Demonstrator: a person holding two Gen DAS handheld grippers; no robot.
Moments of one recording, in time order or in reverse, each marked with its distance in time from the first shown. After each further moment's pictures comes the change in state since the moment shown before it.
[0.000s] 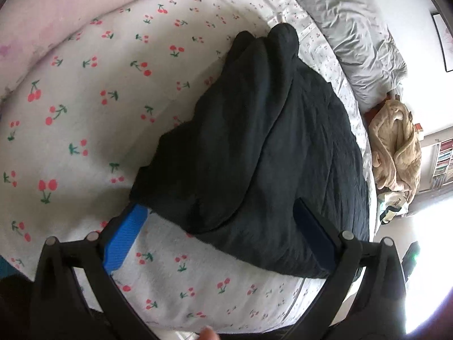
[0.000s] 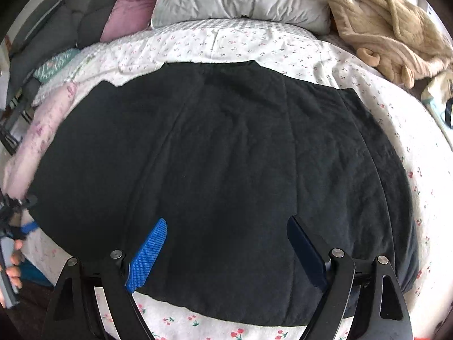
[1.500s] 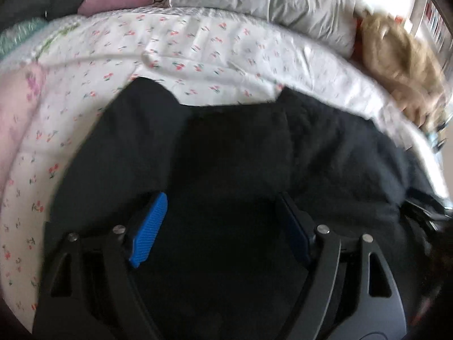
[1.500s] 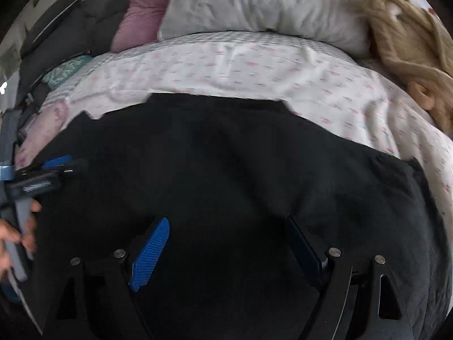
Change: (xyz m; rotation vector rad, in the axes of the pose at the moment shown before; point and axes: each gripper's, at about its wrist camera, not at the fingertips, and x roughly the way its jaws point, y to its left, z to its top) left arm 0.127 -0.162 0.115 0.615 -0.161 0.155; right arm 0.110 -0.071 0.115 0.030 -0.100 0.078
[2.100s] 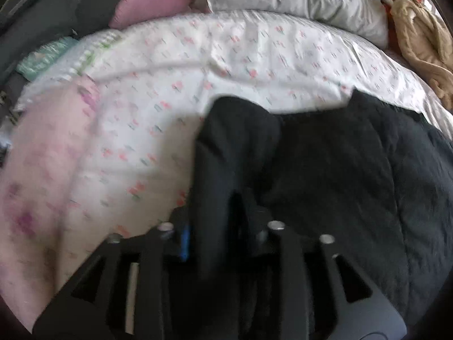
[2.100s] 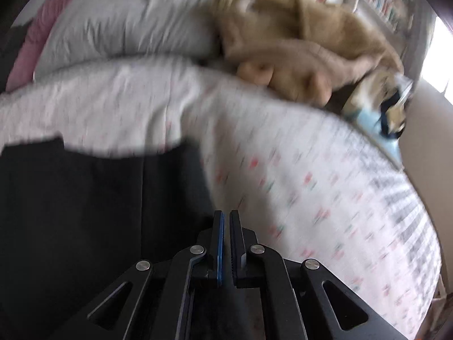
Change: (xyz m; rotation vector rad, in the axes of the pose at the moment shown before) left arm -0.005 0.032 0.018 0.094 -0.021 0.311; right arm -0.036 -0.137 -0.009 0.163 -0.090 -0.469
